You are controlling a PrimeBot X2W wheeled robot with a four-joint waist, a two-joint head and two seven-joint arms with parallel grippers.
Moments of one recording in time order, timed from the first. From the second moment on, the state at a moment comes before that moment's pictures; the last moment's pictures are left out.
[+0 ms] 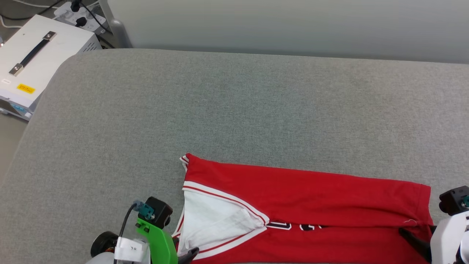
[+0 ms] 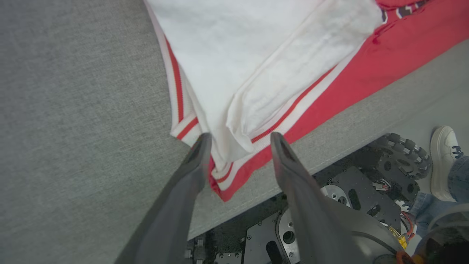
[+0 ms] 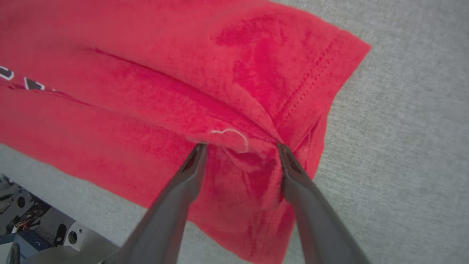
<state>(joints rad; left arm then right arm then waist) -0.24 0.66 -0.82 0.01 -0.93 -0.02 0.47 -0.05 -0.72 0.39 0.17 0.80 0.13 0.42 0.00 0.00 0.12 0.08</state>
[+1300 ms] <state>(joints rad) -0.10 0.45 -0.38 0.03 -0.49 0.02 -0.26 0.01 -0.29 -0.28 0.22 0.58 0.13 0.67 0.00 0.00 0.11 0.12</state>
